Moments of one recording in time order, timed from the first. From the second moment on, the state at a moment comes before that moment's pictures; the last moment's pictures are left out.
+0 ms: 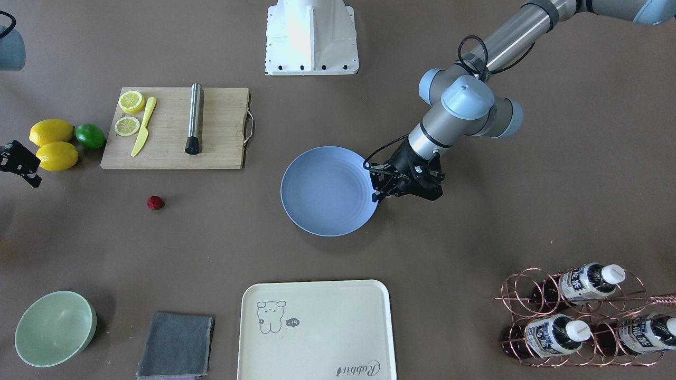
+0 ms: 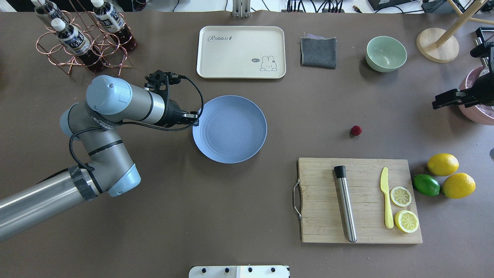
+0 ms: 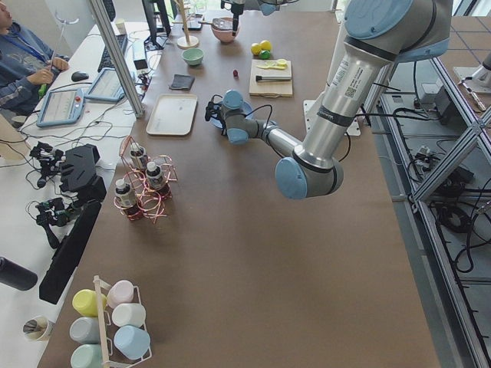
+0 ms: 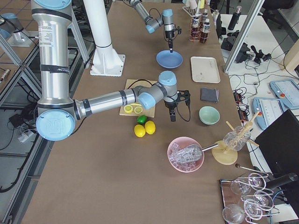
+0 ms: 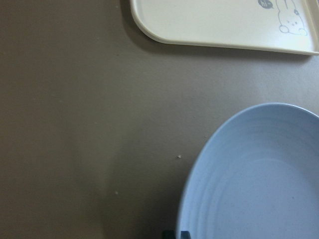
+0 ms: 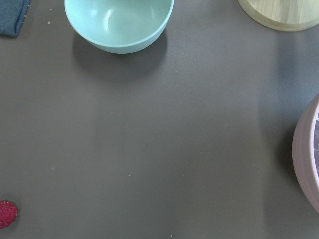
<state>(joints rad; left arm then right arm) -0.63 -2.12 -1.42 -2.39 -1.94 -1.17 1.12 -1.58 1.81 -1.18 2.14 0.67</state>
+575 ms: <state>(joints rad) -0.62 -2.12 -1.43 -2.38 -1.92 -1.17 1.06 -1.52 1.81 -1.19 2.13 0.77</state>
